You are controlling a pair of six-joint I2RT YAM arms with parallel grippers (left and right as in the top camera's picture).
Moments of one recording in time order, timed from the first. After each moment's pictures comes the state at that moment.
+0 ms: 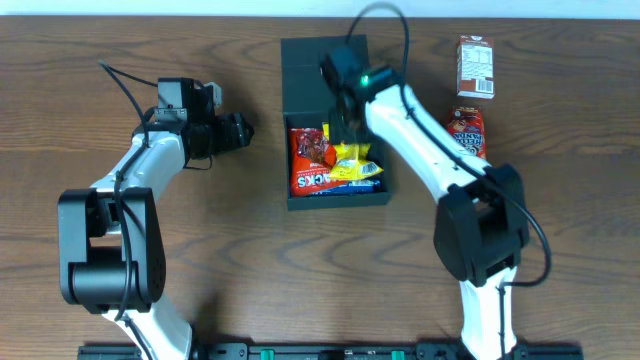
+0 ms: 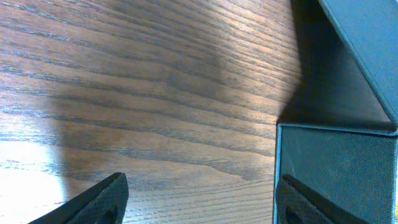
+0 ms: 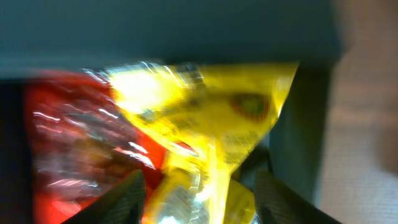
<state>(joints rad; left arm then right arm) 0.01 1.88 1.14 -0.32 0.42 -0.28 0.51 2.16 1.93 -1.10 0.10 0.48</state>
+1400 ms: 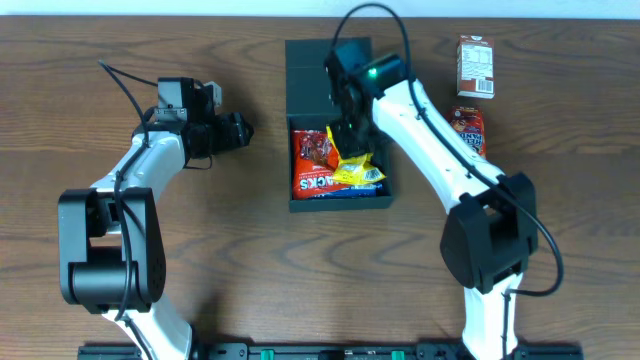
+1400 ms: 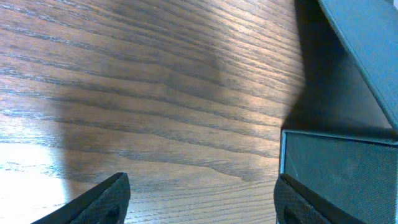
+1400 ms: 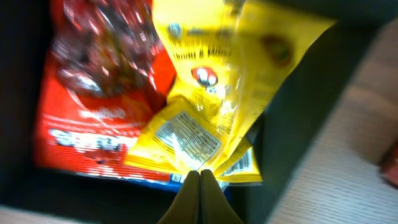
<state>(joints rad) 0.01 1.88 1.14 -0.31 0.42 -0.28 0.51 2.11 1.87 -1.27 0.00 0.21</state>
